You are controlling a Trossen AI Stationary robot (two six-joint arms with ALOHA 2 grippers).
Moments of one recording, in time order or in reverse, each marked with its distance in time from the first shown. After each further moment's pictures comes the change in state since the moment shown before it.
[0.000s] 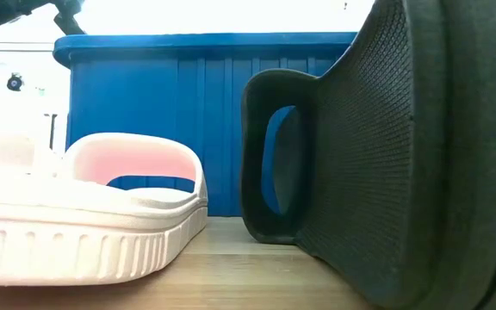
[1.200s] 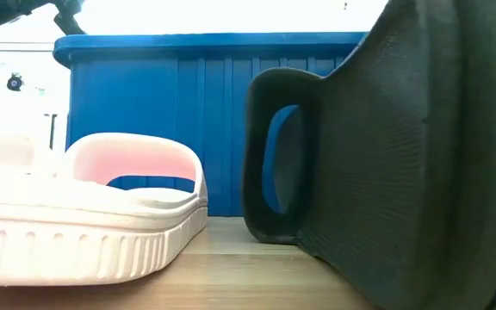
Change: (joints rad) left arm 0.000 0.000 0.000 0.000 0.000 0.001; right arm -0.007 0.001 -0.060 0.033 -0.008 0.067
